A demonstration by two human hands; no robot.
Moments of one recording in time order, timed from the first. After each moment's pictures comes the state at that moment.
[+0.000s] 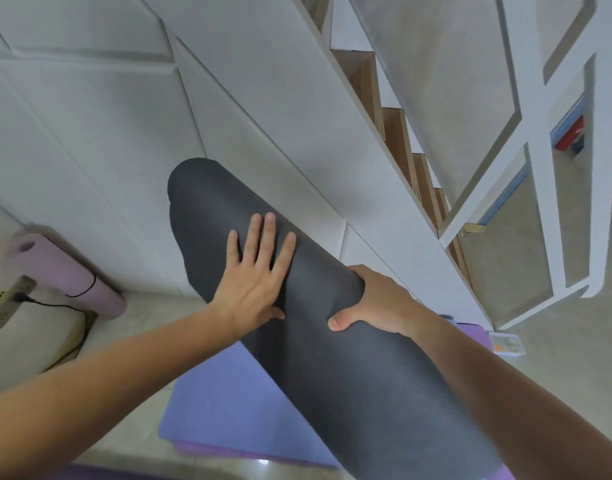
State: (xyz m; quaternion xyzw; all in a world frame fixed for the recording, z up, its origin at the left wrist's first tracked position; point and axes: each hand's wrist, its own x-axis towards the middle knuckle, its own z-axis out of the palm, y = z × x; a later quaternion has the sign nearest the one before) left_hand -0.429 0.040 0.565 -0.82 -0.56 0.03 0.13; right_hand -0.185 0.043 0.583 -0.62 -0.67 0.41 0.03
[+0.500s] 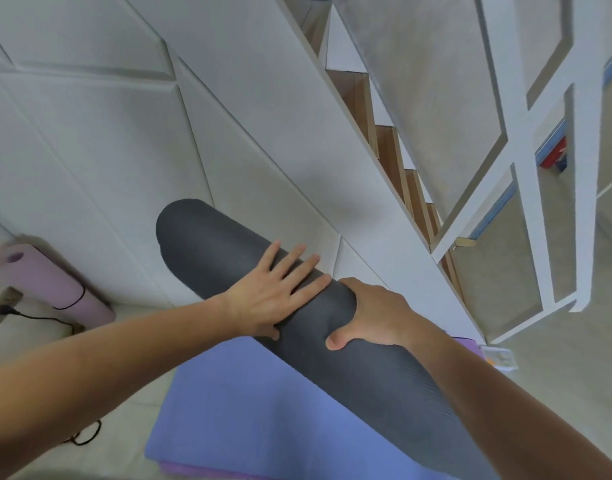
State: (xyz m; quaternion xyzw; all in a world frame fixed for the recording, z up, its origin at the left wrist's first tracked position) left_hand -0.422 0.068 0.578 -0.92 -0.33 0.10 0.17; right_hand -0.193 0.044 0.601 -0.60 -0.73 0.32 -0.04
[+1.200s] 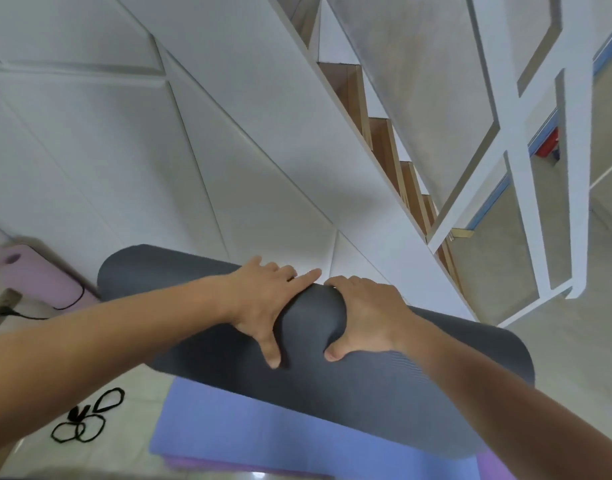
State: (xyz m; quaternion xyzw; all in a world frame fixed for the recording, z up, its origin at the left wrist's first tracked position) left_hand -0.410 0.060 0.618 -0.88 -0.40 0.24 -0.09; right_hand -0.194 0.025 0.602 -0.56 -0.80 0.20 -0.07
